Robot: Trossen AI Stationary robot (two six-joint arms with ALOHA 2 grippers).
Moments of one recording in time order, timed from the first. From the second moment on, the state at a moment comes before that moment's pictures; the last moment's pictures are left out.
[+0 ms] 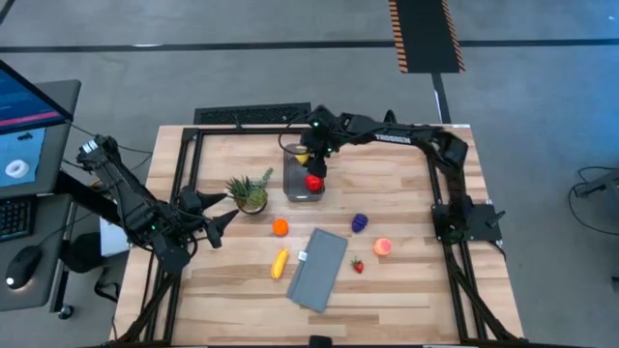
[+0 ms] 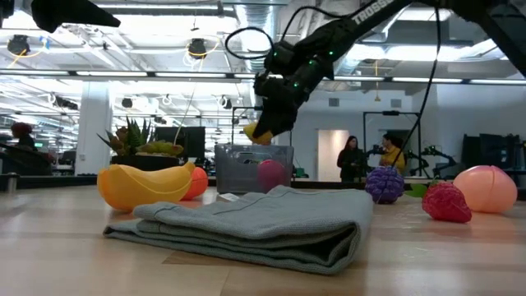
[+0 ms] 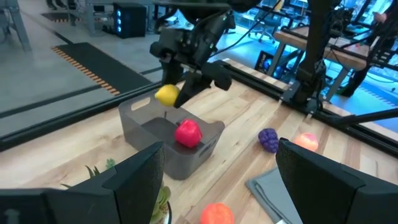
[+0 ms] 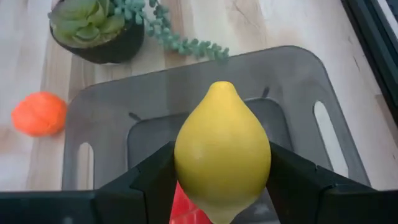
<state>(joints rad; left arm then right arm) -0.83 0.92 0.81 -0.93 -1.27 -1.28 -0.45 2.03 1.60 -0.53 -0.34 -0.25</state>
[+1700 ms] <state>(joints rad) -0.83 0.92 0.81 -0.93 -1.26 -1.26 -0.41 2.05 1.63 -0.55 -0.13 -0.07</state>
